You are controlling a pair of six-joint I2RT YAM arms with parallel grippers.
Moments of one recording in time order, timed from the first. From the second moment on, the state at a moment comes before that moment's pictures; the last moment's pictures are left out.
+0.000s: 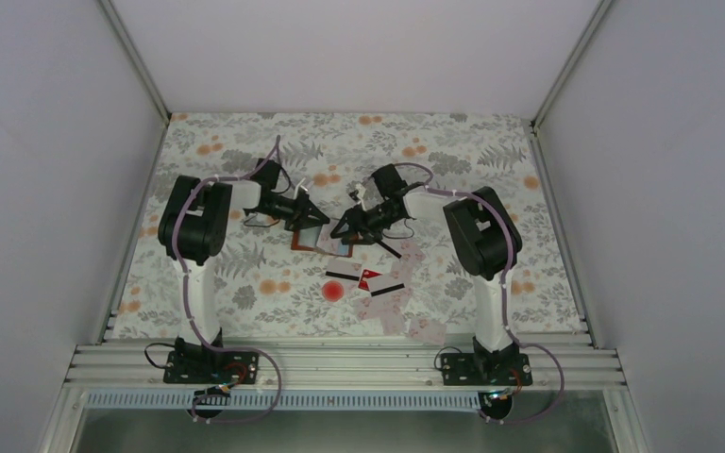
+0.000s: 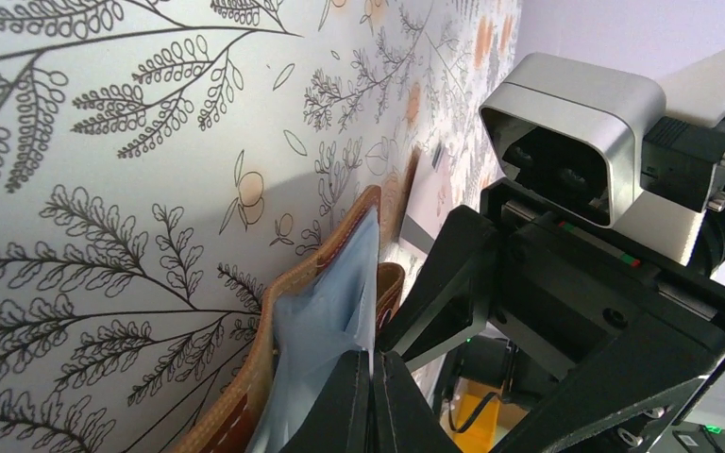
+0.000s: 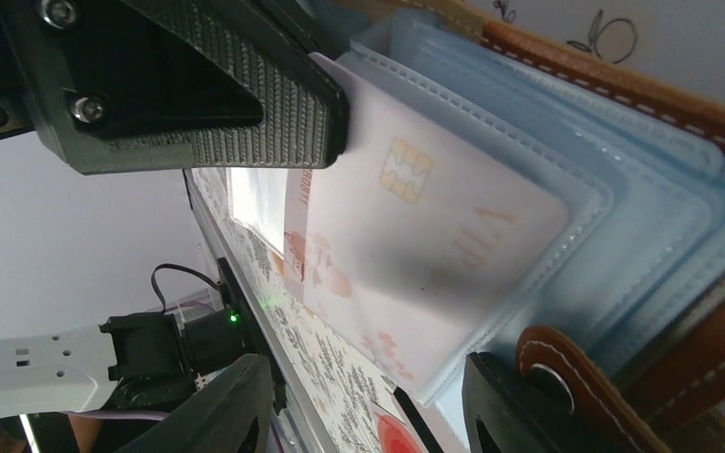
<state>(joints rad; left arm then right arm) -0.22 2.12 1.22 -0.35 1.14 -0.38 0.52 2.11 1.31 -0.38 -0.98 0.50</state>
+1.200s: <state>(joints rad) -0.20 2.11 1.23 -0.32 1.23 -0.43 0.46 2.10 1.29 -0.31 -1.14 0.50</state>
